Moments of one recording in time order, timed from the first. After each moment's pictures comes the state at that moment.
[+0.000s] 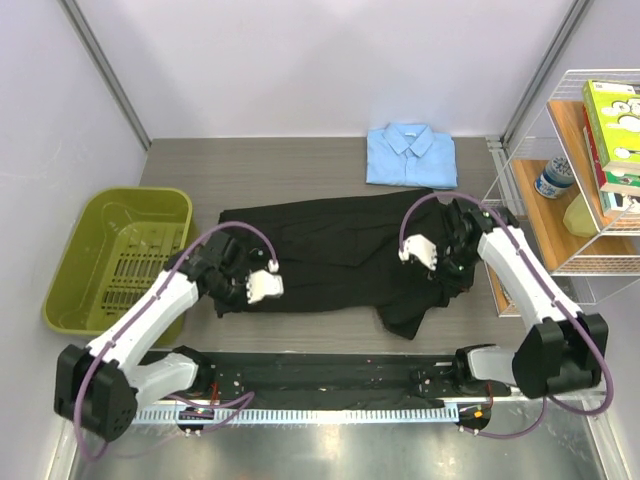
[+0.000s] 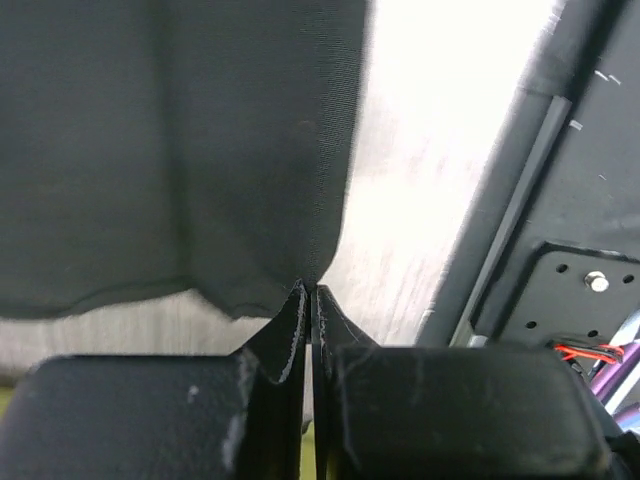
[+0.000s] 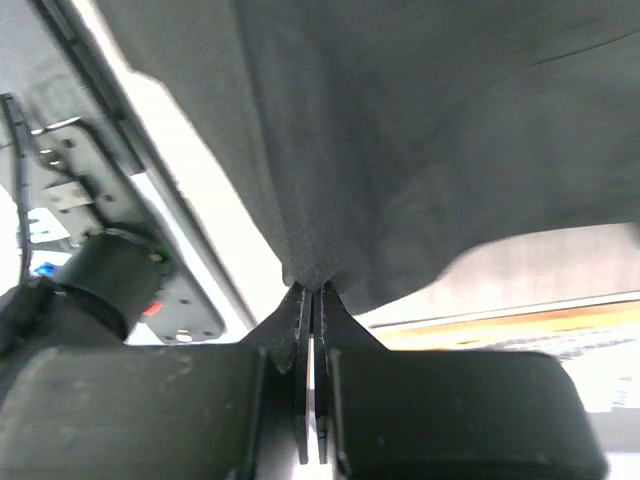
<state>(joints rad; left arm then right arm) -0.43 1.06 0.75 -1.01 0.31 0.95 0.16 1.25 1.03 -1.32 -0.23 -1.09</state>
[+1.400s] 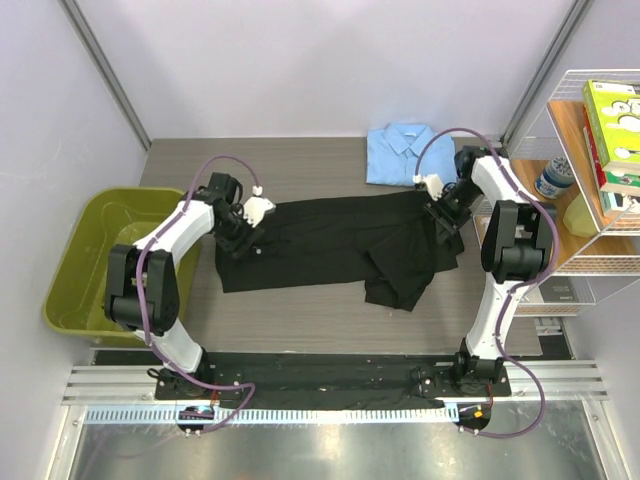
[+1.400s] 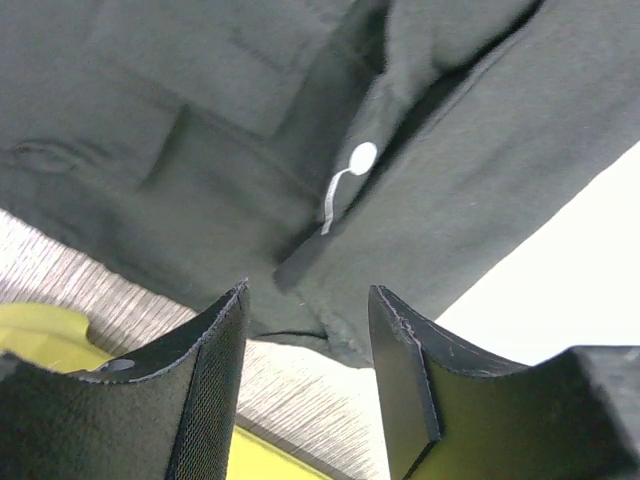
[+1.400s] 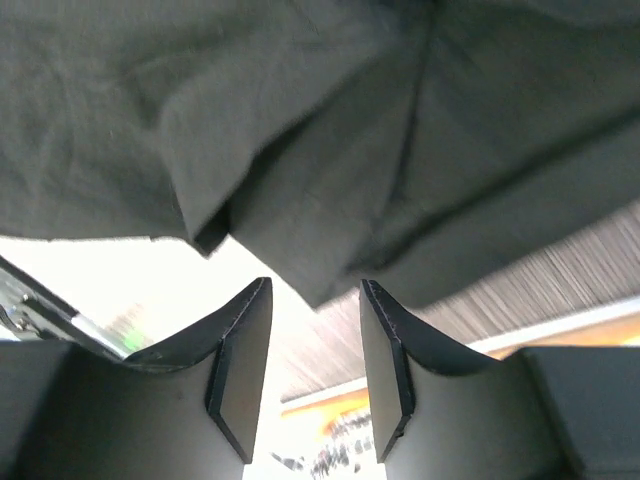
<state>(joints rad) -0.18 1.67 1.19 -0.80 0.22 0.60 -0.07 2.04 1.70 -1.27 -0.31 -0.85</state>
